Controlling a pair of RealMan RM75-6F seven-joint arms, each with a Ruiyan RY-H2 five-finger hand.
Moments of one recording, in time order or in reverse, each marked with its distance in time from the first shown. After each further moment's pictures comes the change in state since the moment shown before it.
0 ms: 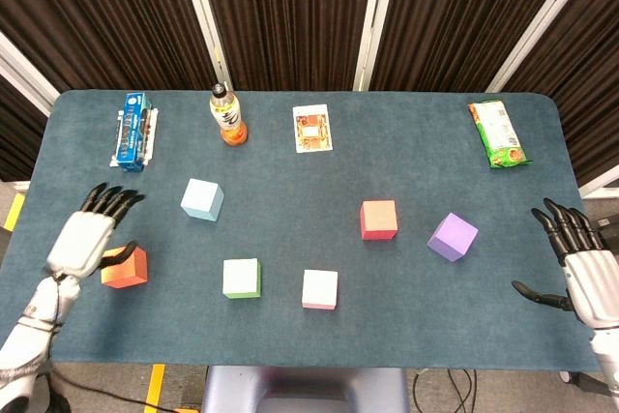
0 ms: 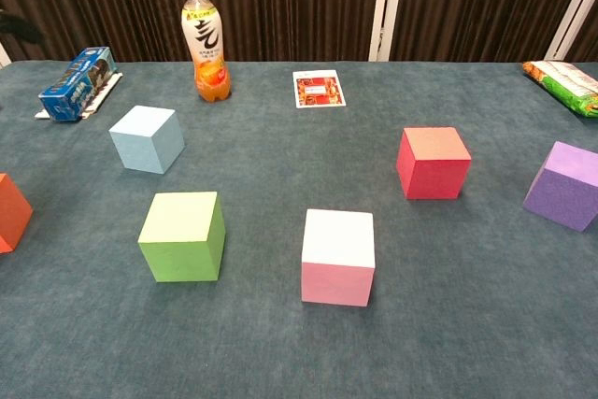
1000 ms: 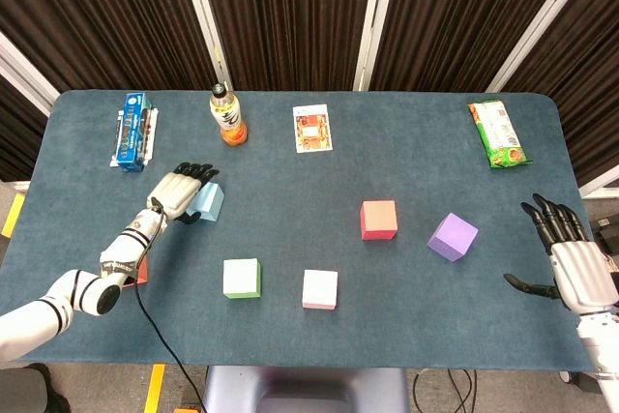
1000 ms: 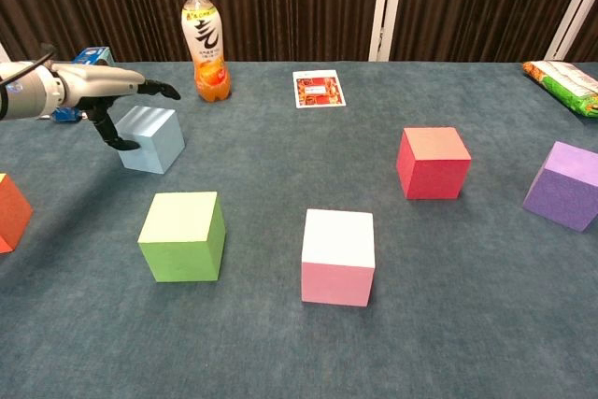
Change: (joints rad) left arm -0.444 -0.333 -0.011 0.514 -0.279 -0.576 0.053; right arm 0.046 -0.027 0.012 -0.005 0.092 -0.103 -0.038
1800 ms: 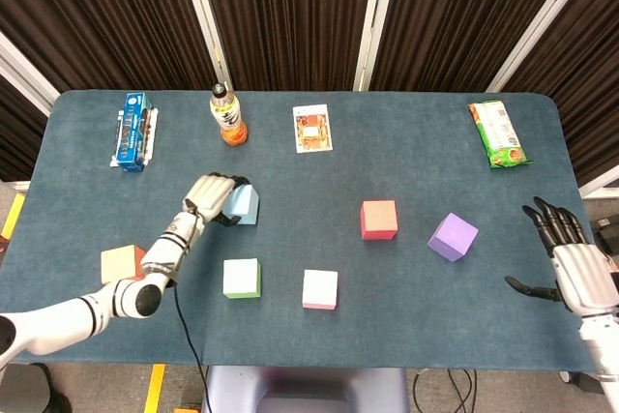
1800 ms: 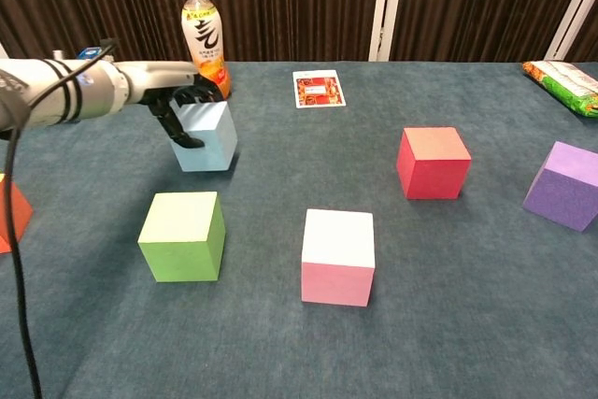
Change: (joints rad) left arm -0.110 -0.061 -0.044 -0.205 -0.447 0.124 0.287; right arm -0.005 -0.006 -0.017 0.042 -0.014 0.010 0.064
